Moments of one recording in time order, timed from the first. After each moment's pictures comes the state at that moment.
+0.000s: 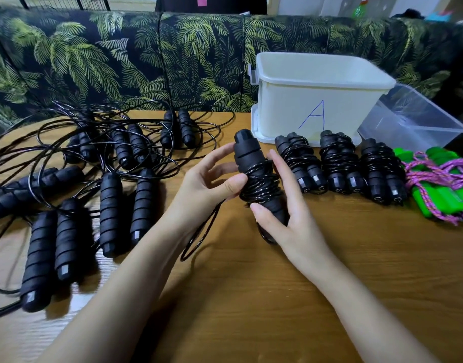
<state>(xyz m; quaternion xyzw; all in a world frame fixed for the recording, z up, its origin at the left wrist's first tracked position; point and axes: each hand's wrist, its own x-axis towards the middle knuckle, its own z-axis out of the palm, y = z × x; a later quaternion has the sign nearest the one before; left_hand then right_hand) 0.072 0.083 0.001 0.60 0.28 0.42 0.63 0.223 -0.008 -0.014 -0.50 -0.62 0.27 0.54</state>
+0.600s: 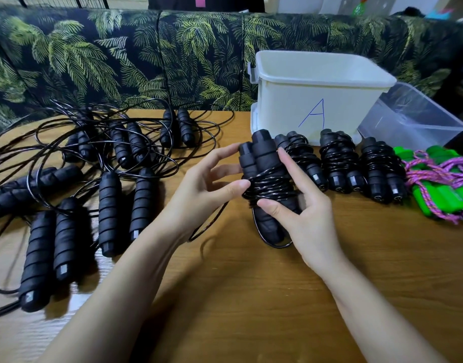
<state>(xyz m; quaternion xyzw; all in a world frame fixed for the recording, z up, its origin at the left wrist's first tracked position) 0.068 0.079 0.008 0.64 0.27 0.40 0.59 0.231 -0.007 -0.009 -0.50 -0.55 0.28 0.60</state>
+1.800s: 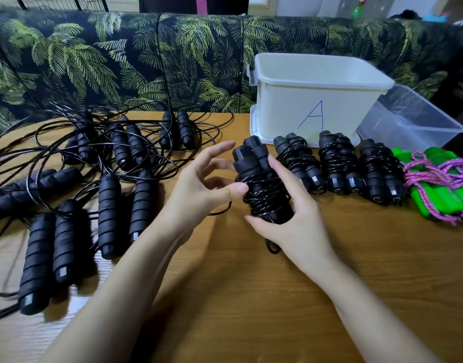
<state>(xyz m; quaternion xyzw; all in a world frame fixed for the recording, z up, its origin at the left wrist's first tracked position) 0.064 0.082 0.008 0.63 0.29 0.41 0.60 0.228 -0.003 -0.020 -0.58 -0.59 0.19 0.53</state>
